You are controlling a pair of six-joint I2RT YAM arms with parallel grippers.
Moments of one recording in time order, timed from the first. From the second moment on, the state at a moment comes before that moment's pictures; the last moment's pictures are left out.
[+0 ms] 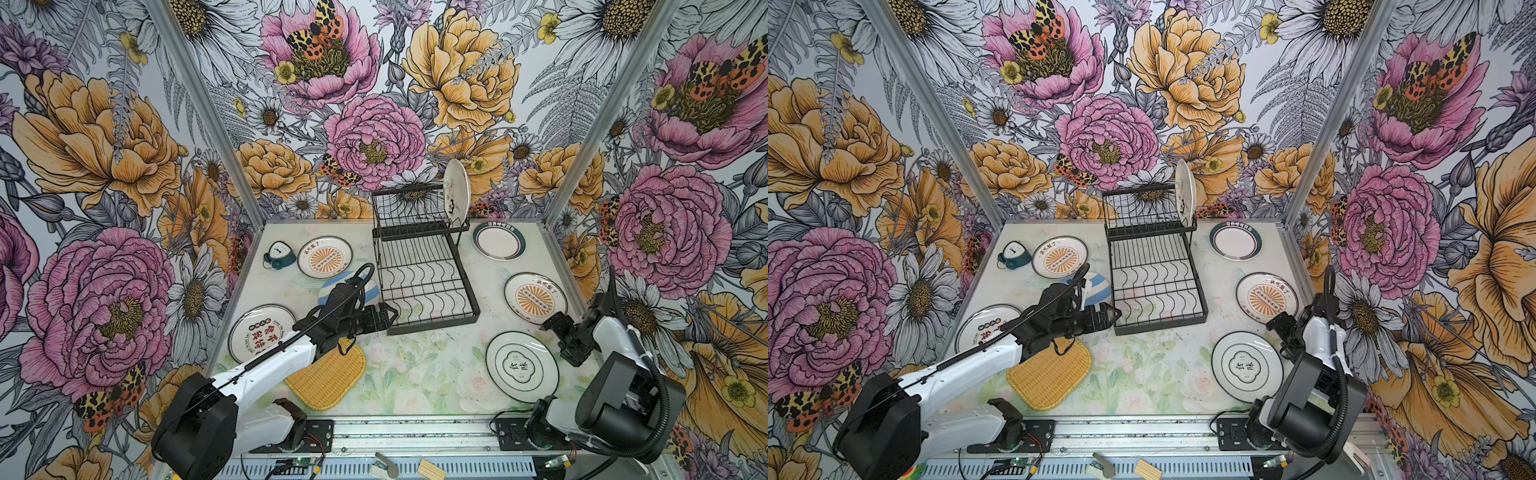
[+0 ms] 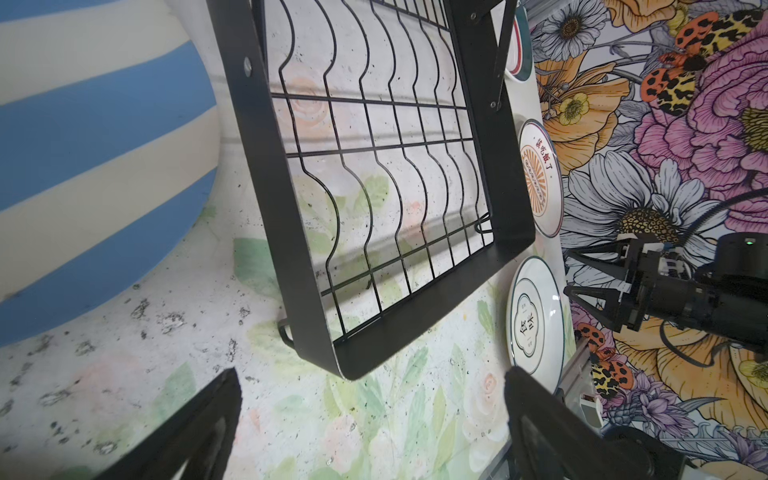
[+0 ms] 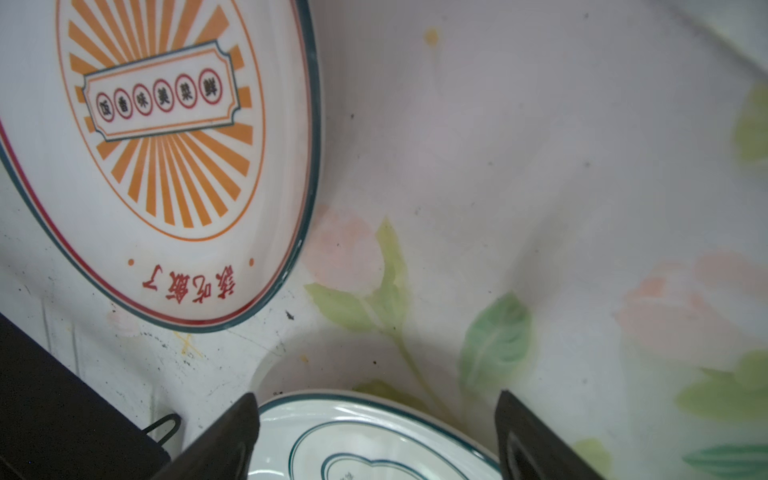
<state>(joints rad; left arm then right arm) -0.58 1.18 0.64 -0.15 0.25 -0.74 -0.61 1.30 0.72 -0.78 -0.29 0.41</state>
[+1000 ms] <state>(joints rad) -0.56 1.17 0.60 -0.14 0.28 -0.74 -0.40 1.17 0.57 -0.72 -0.38 0.60</state>
